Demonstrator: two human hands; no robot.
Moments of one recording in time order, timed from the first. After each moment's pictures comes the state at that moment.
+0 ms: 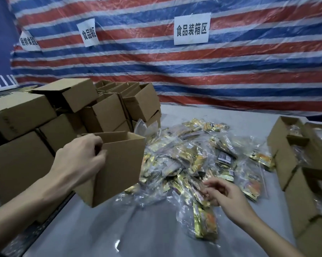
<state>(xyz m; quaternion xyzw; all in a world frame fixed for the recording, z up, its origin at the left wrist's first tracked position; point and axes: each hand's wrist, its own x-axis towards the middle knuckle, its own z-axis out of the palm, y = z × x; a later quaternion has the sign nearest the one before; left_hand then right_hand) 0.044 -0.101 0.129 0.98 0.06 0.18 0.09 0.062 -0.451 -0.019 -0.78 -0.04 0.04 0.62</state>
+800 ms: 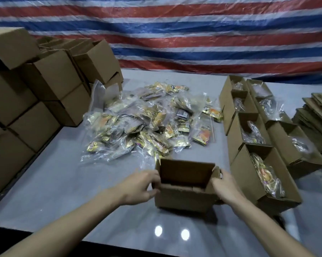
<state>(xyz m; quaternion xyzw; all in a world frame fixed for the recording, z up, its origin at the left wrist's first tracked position) -0.019 -0.265 -0.055 0.89 -0.37 -0.15 0.21 -0.068 -0.542 -0.063 -0.85 0.27 0.12 0.44</state>
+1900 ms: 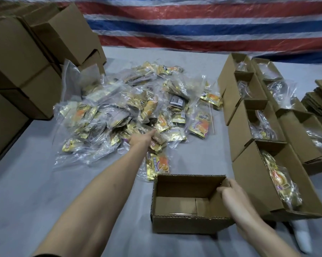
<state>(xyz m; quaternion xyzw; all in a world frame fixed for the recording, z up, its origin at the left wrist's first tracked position) 0.153 -0.347 -0.126 0.74 0.31 -0.19 0.56 -0.060 -0.551 -0.092 -0.77 0.35 0.09 0.52</state>
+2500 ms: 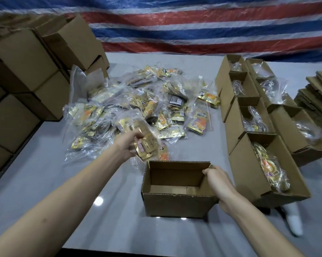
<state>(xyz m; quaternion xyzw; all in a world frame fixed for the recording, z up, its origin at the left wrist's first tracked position) 0.101 -0.293 -0.077 0.63 0.26 -0.22 0.70 -0.048 -0.530 -0.086 -0.73 0.35 0.10 0.57</state>
